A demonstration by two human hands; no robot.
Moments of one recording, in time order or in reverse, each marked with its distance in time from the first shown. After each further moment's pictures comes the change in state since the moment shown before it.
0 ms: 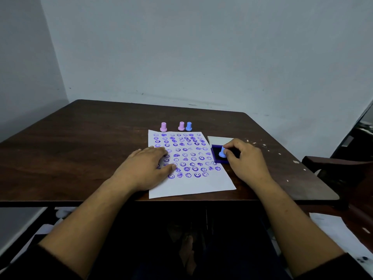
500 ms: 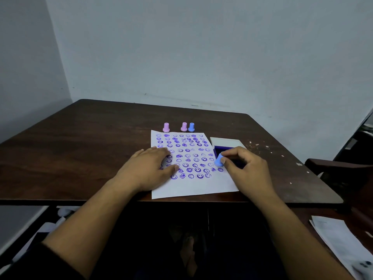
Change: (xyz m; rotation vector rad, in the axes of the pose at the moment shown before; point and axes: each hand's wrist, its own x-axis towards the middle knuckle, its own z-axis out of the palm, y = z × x) left_hand 0.000 -0.002 0.002 -0.007 0.019 -0.008; right_hand -0.040 -0.027 -0.009 0.301 0.028 -0.050
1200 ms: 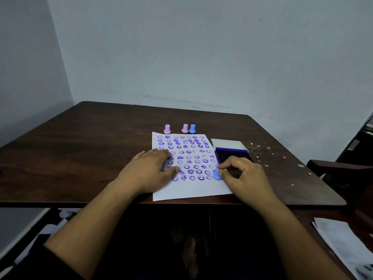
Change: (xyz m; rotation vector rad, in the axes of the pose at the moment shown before) left_hand -0.001 0.001 -0.001 -0.001 -0.002 -0.001; right_hand -0.008 0.006 0.002 -0.134 -0.106 -0.095
